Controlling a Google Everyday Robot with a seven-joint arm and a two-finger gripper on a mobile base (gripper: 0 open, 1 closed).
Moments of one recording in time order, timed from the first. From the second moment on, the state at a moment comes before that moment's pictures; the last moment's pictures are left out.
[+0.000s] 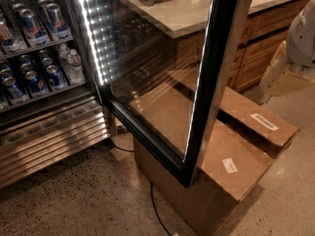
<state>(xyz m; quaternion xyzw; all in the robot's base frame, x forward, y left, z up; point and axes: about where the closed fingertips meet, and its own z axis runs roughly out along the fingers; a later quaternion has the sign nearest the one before) 0.442 -0.218 0.971 -0.60 0.78 -0.03 0.16</state>
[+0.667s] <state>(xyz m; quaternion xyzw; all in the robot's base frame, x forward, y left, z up) 0.455 -0.217 0.892 -0.60 0.79 0.01 0.10</state>
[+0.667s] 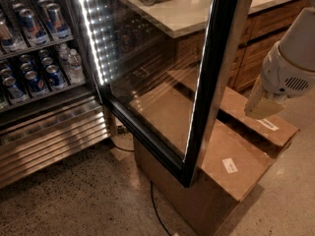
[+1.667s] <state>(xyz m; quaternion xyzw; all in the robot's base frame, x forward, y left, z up) 0.454 -0.217 0.890 -0.57 0.81 -0.06 0.13</state>
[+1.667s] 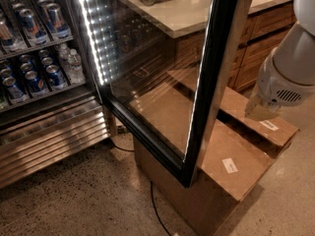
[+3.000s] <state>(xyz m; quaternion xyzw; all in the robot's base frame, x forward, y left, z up) 0.453 -0.240 0.898 -0.57 0.80 0.05 0.19</state>
